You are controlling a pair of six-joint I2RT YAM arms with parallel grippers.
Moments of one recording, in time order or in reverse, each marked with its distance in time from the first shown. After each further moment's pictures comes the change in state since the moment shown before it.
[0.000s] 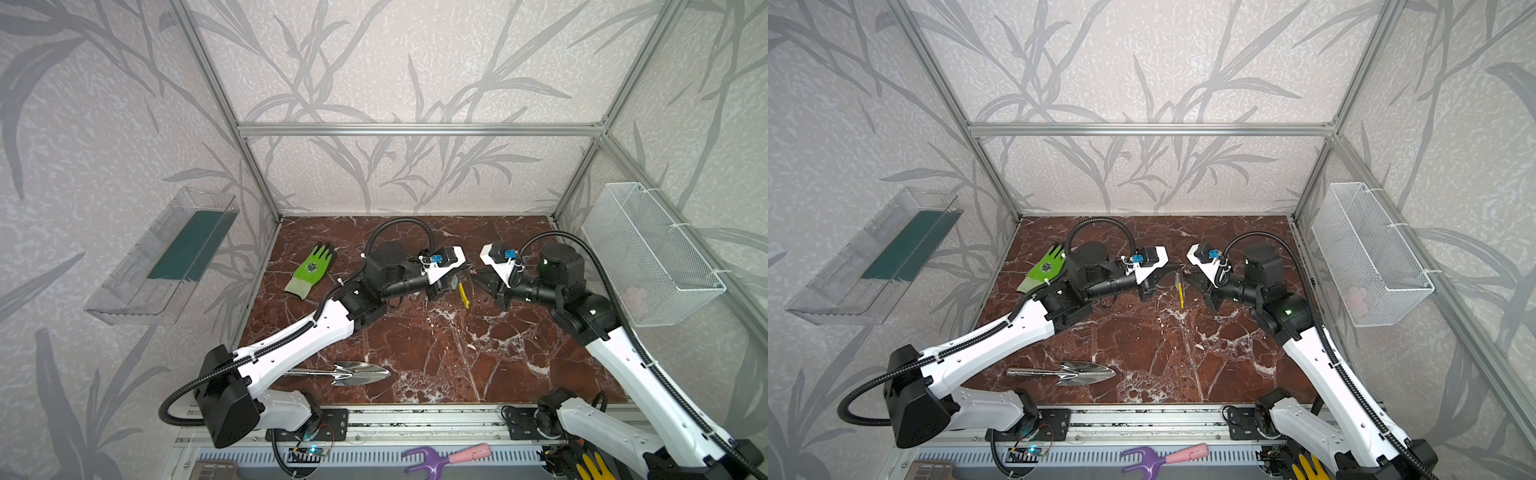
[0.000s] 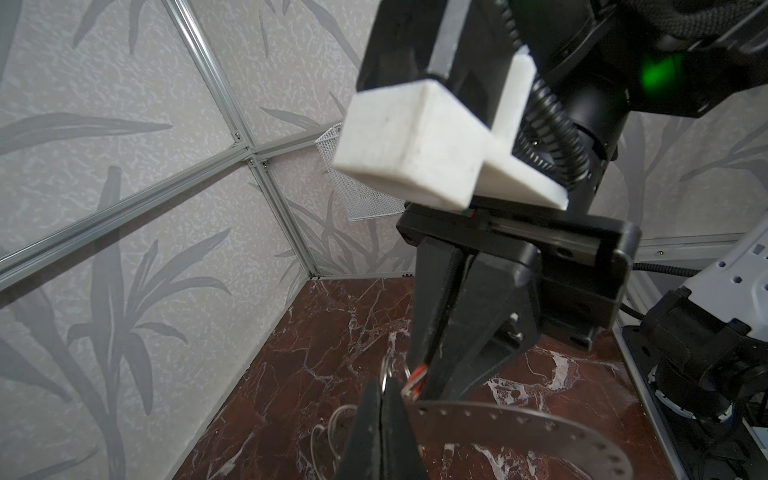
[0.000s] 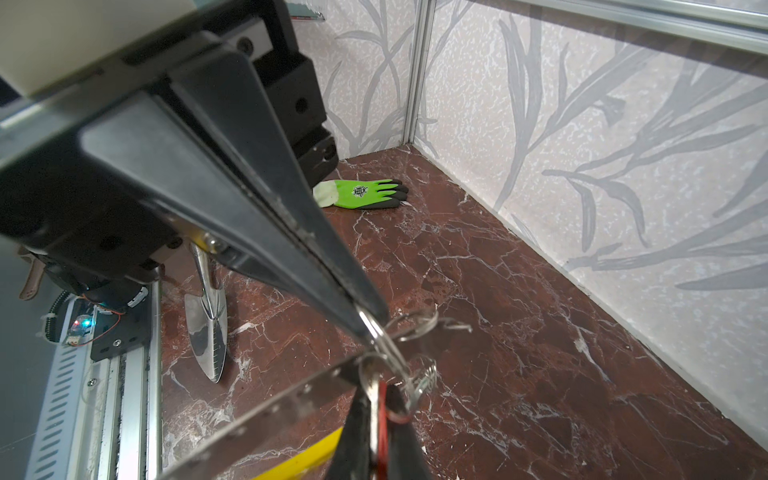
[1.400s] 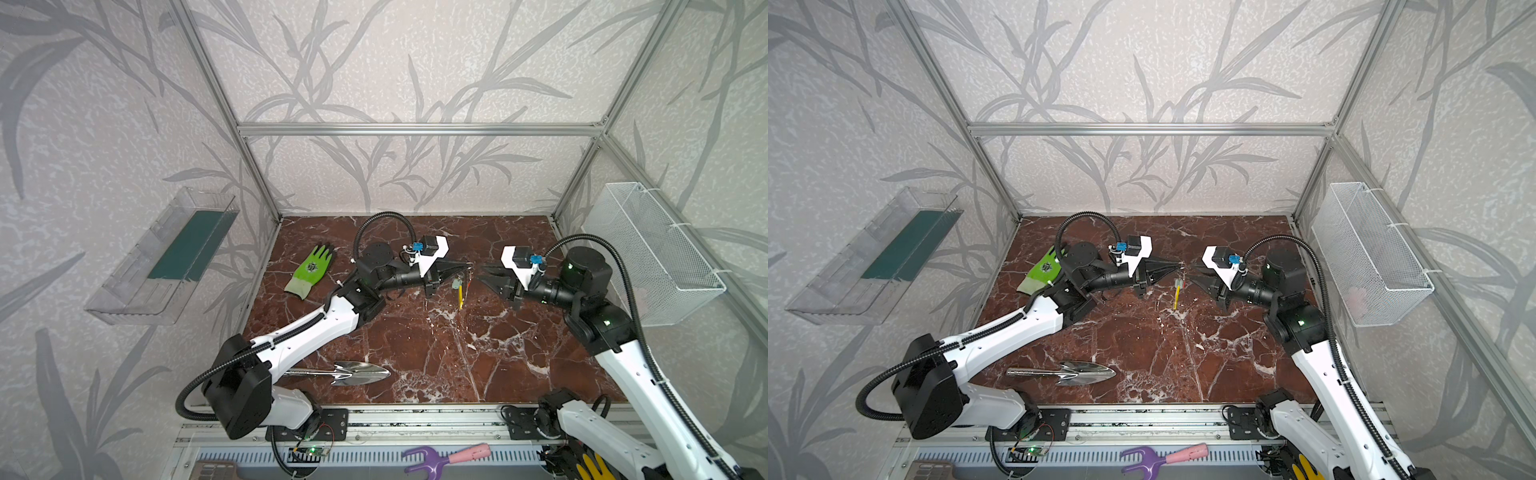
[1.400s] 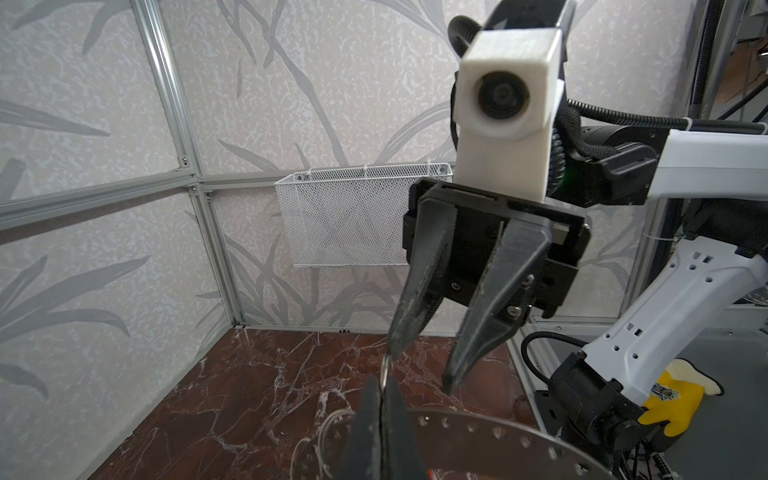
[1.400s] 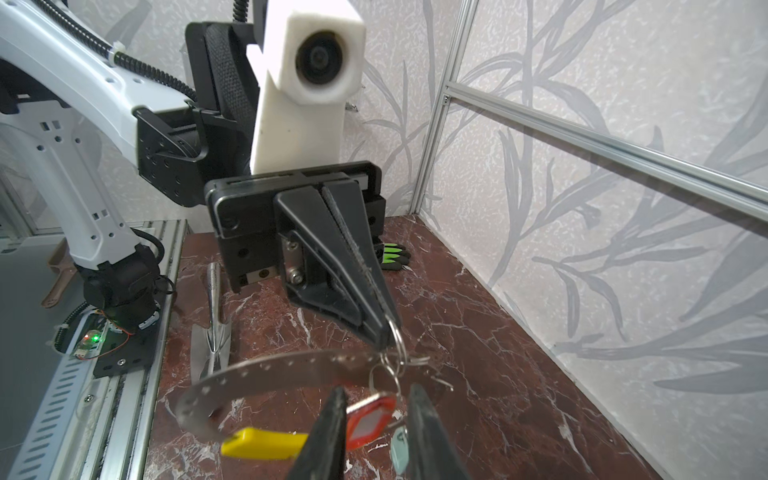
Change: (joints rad) left arm 0.093 0.062 -0.098 0.362 0.283 -0.321; right arm -0.108 -0.061 -0.043 0.167 -0.236 0.010
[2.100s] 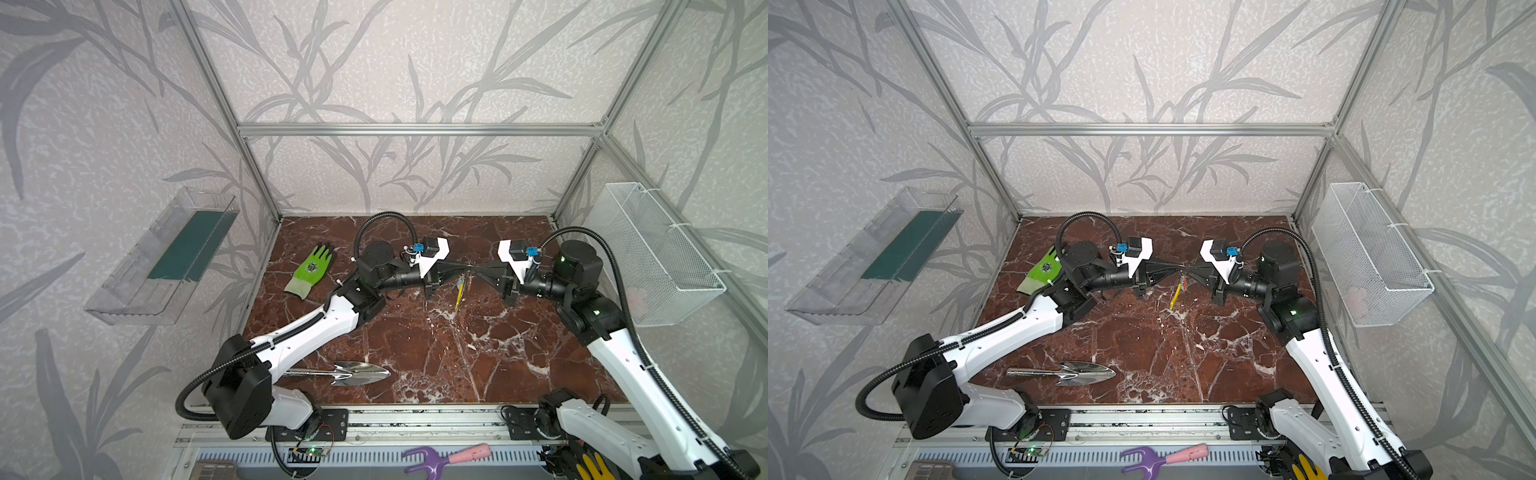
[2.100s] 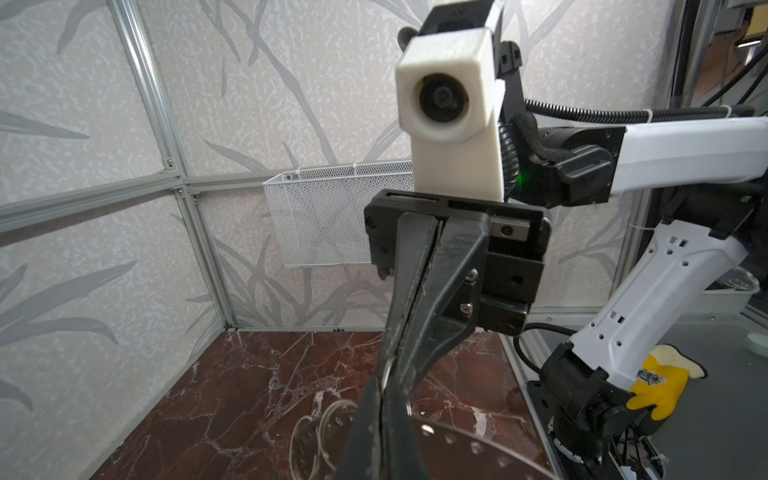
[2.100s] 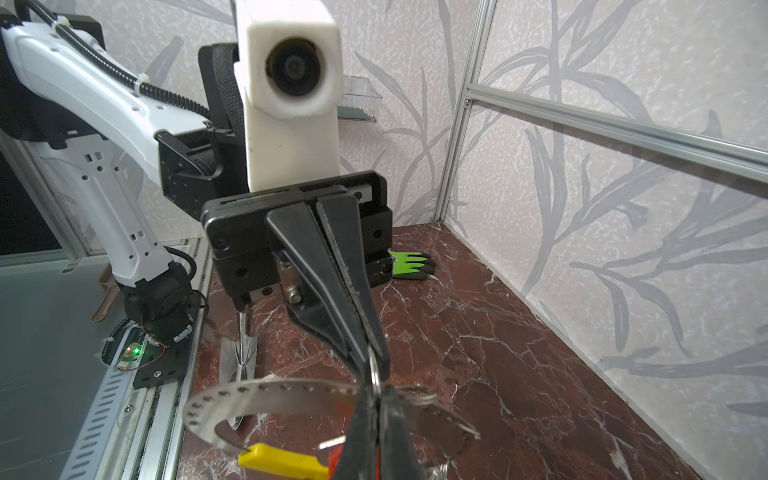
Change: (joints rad) left arm 0.002 0.001 0.027 -0.068 0.024 0.055; right arm -0.004 0.042 0.006 0.022 -0.069 0.017
